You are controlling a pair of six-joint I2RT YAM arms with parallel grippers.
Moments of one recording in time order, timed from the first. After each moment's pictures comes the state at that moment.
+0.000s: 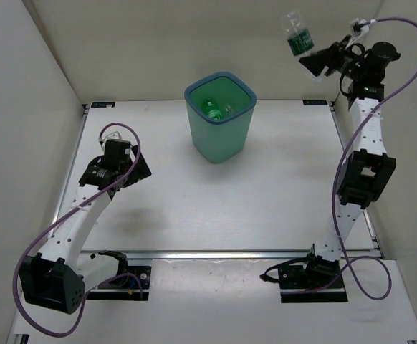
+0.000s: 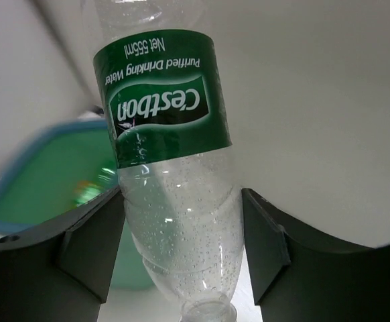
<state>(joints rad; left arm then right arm) -0.23 1.10 0.97 -0.73 -0.24 -0.58 -0.27 2.10 2.10 0.09 -1.02 0.30</state>
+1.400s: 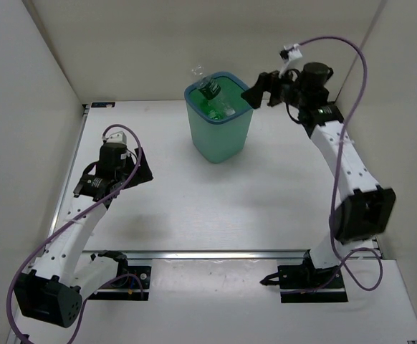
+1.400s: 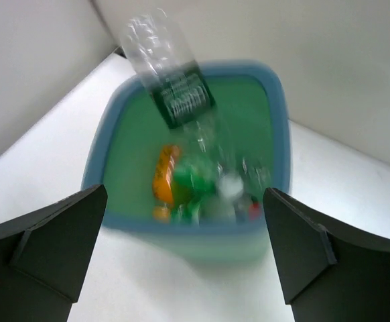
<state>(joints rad) -0.24 1.00 0.94 -0.68 -0.14 -0.45 0.20 1.73 1.78 -0.20 -0.58 0.13</state>
